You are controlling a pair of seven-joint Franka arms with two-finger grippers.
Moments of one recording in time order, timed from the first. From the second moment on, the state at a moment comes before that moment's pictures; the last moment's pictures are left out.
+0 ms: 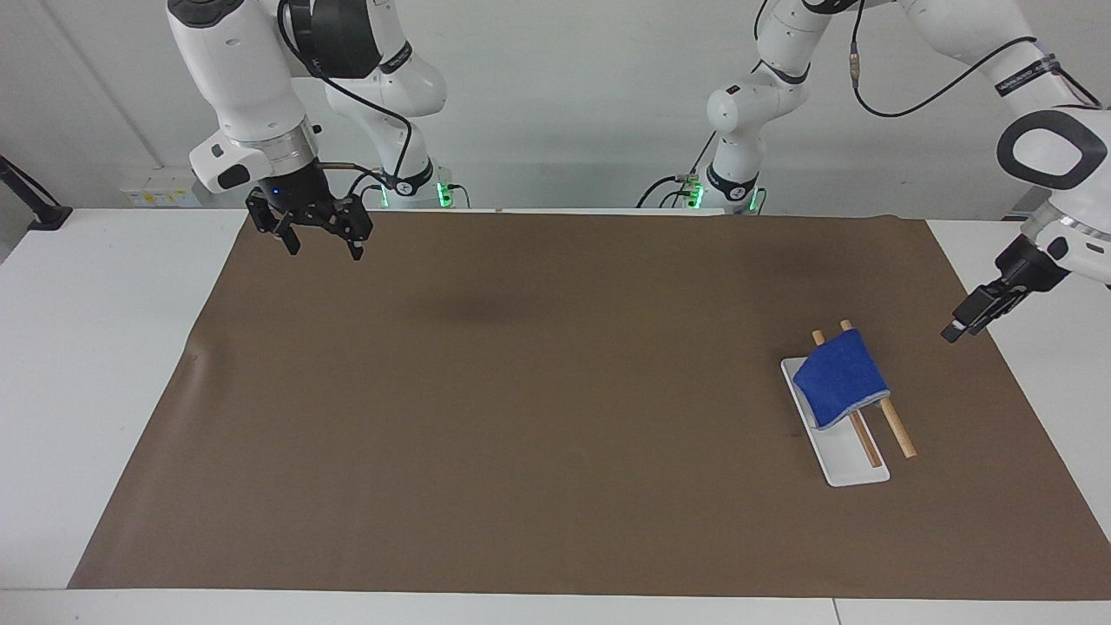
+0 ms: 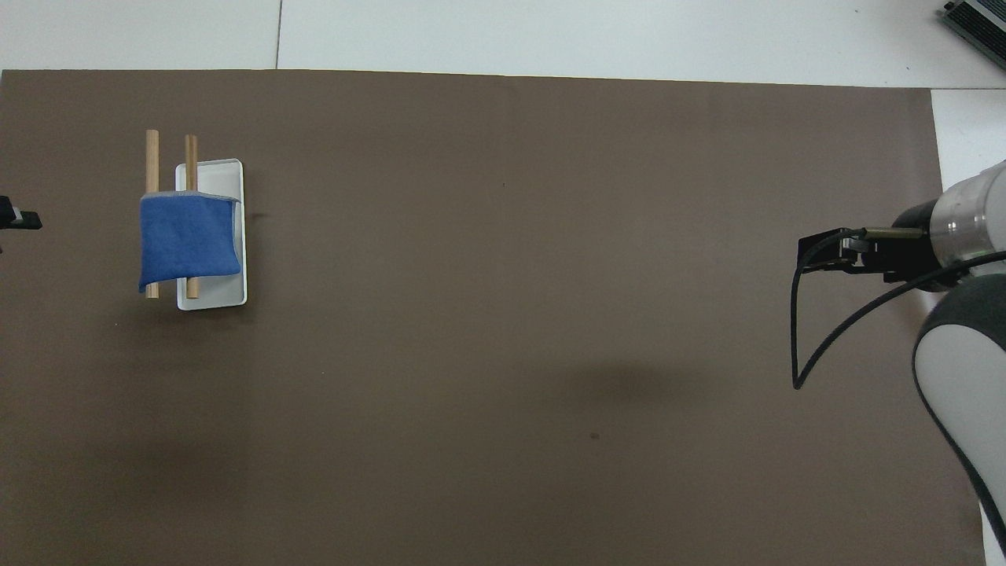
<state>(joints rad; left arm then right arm) 0.47 0.15 -0.15 -1.73 -0.29 1.96 0.07 0.06 -0.06 0.00 -1.73 0.00 1.71 0.18</state>
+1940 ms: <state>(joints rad) 0.11 0.13 -0.17 -1.37 0.08 1.48 -0.01 0.06 -0.06 0.00 -1.73 0.00 1.71 0.18</state>
